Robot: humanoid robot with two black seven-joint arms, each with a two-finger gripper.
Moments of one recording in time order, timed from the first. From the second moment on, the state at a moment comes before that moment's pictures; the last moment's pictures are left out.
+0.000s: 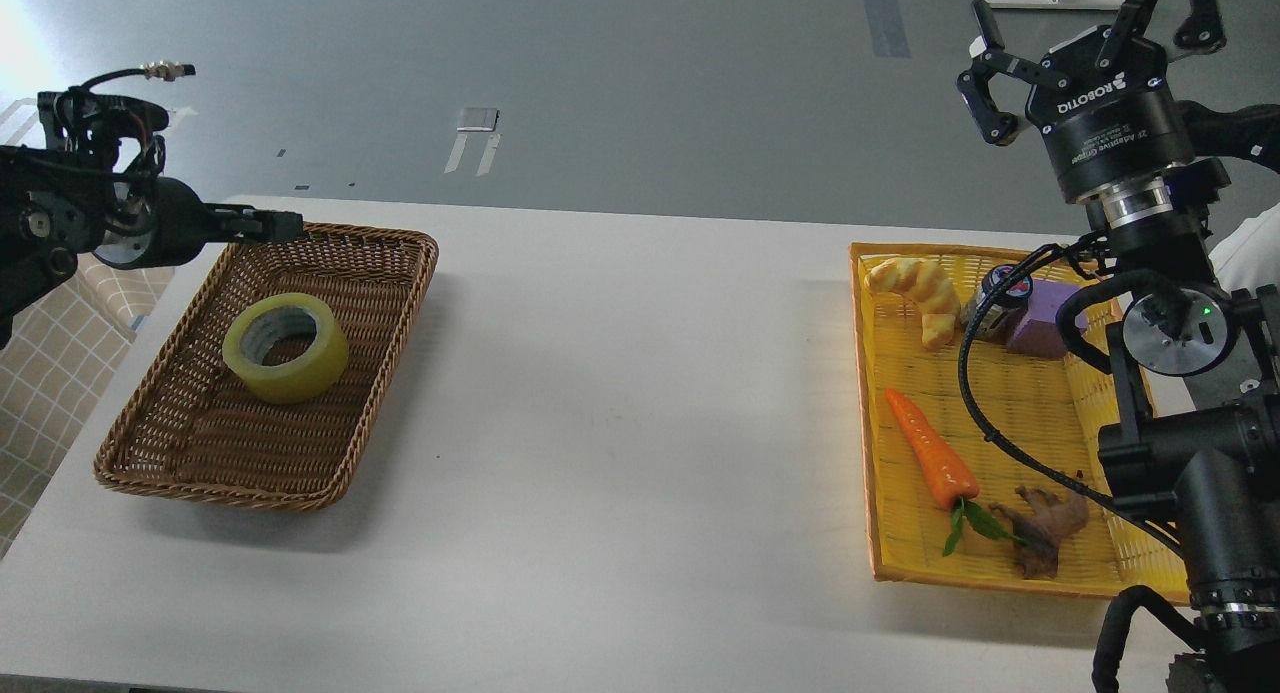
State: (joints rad) left arm -1.17 0.84 -0.14 -0.89 1.33 -0.43 -0.22; right arm 0.58 -0.04 1.61 1.10 -0.53 0.49 0.02
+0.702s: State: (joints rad) left arm -1.29 0.55 -0.45 -0.91 0.40 -0.45 -0.41; right arm 0.58 -0.07 1.61 1.10 -0.53 0.49 0.02
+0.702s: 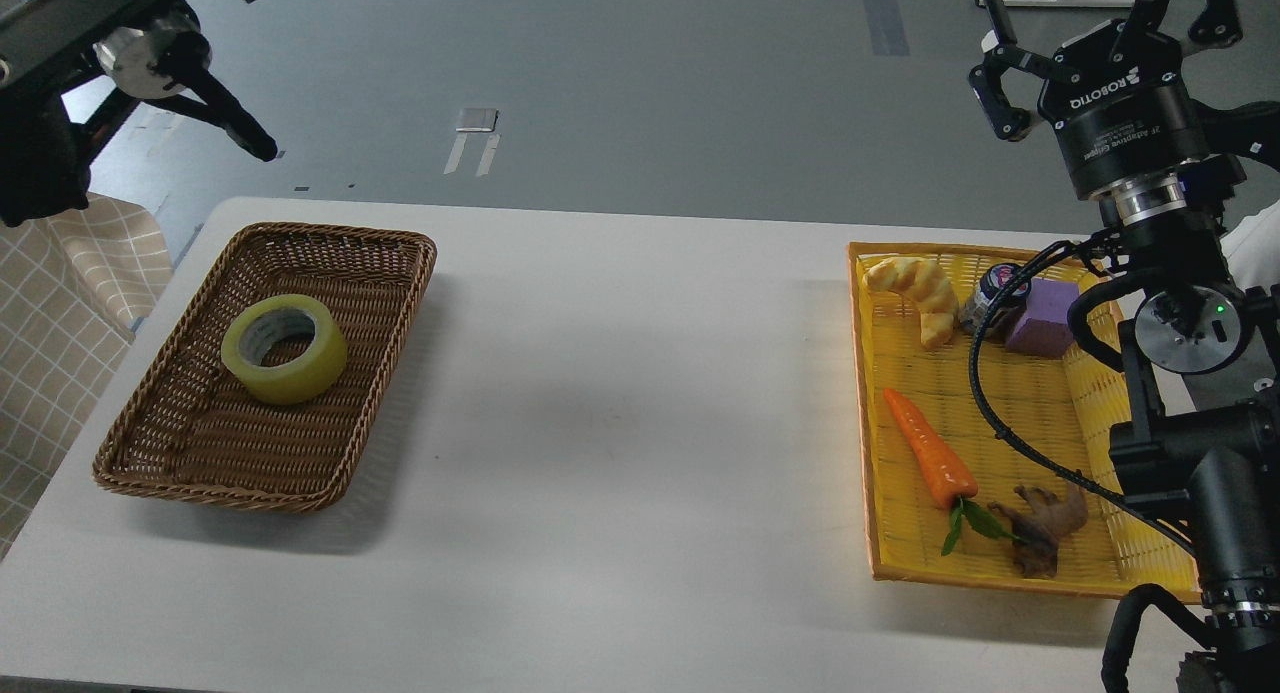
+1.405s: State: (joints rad) left arm -0.88 0.35 -0.88 -1.06 0.29 -0.49 -0.41; right arm 0.58 -0.07 1.60 1.10 -0.53 0.49 0.01
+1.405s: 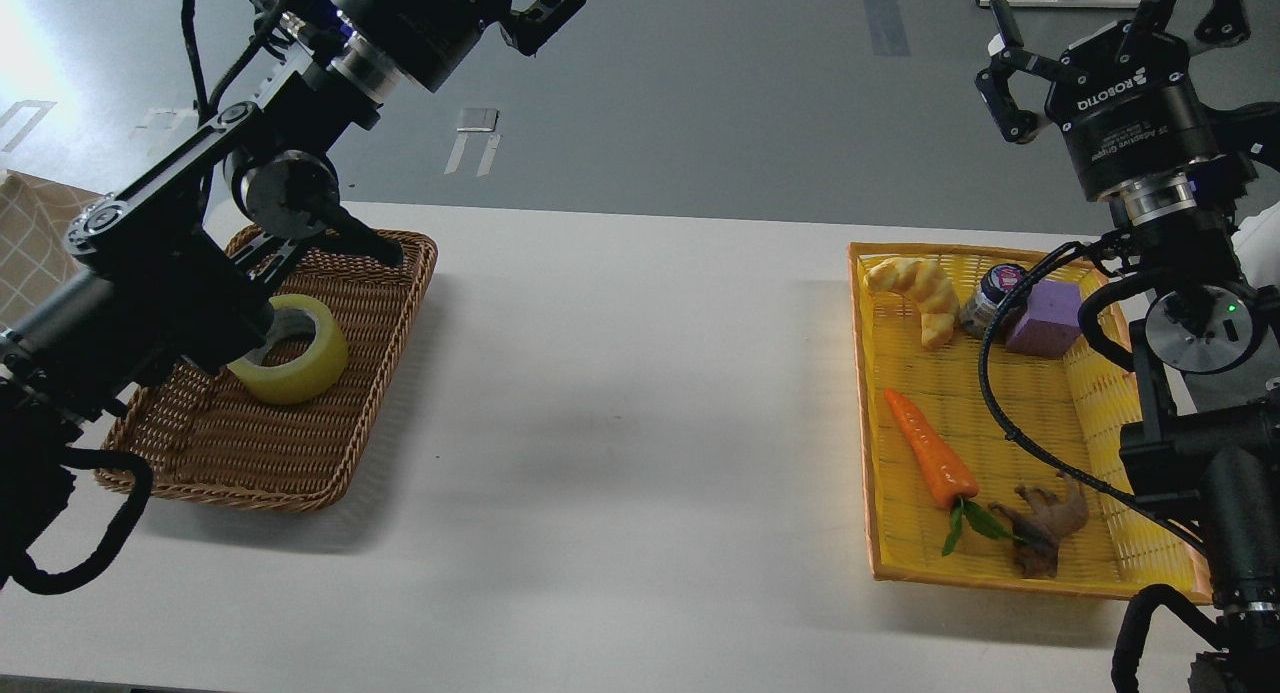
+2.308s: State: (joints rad) left arm -0.73 0.27 -0.98 -1.06 0.28 -0.49 -0.40; right arm 0.56 -0.07 1.52 1.12 -0.47 0.49 -0.07
